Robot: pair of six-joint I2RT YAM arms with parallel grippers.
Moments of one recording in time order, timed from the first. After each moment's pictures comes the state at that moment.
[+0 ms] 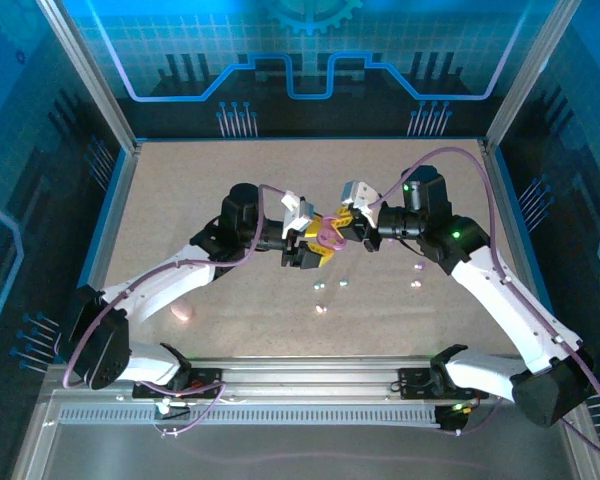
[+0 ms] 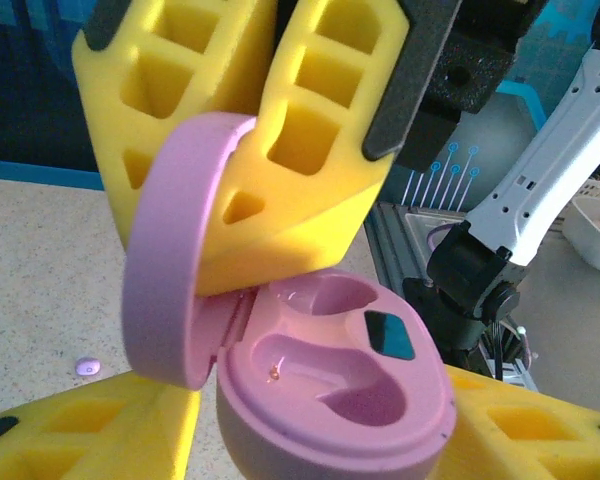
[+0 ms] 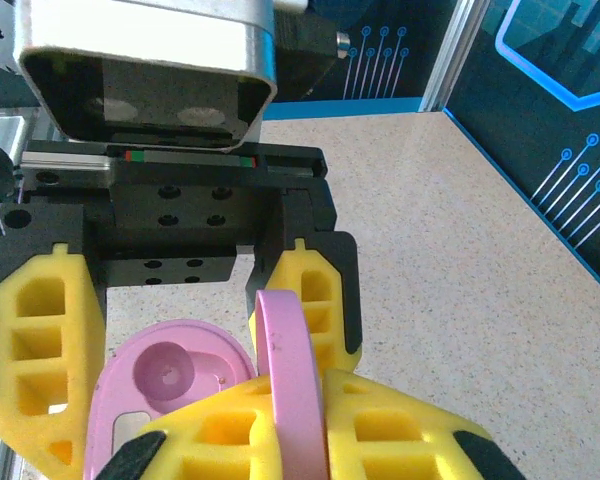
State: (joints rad) left arm -0.58 1.38 0.94 0.20 0.94 0.07; right arm 0.47 1.15 1.16 -0.51 -0.65 -0.48
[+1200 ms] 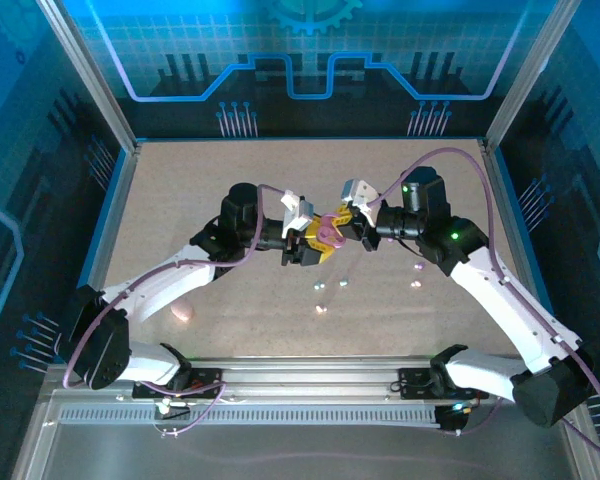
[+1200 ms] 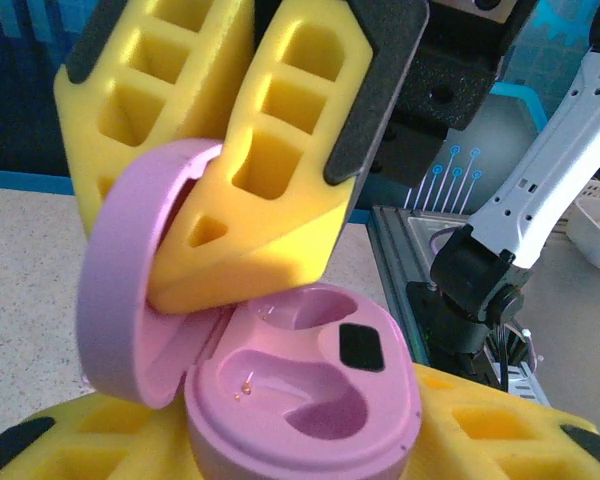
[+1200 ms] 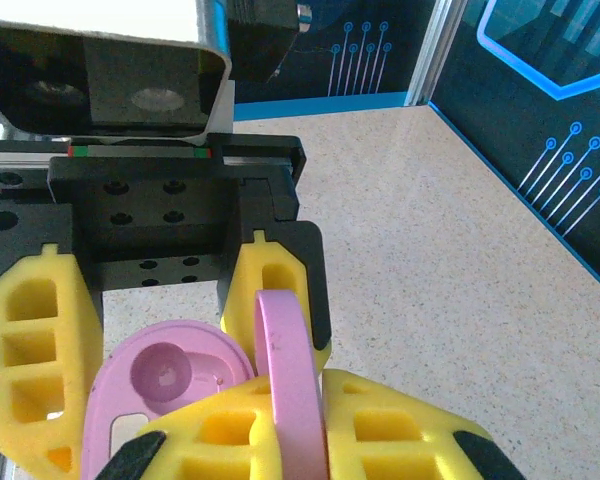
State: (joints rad) left arm -0.58 1.38 0.94 0.21 0.94 0.07; right arm 0.48 1.15 1.14 -0.48 -0.61 -0.44
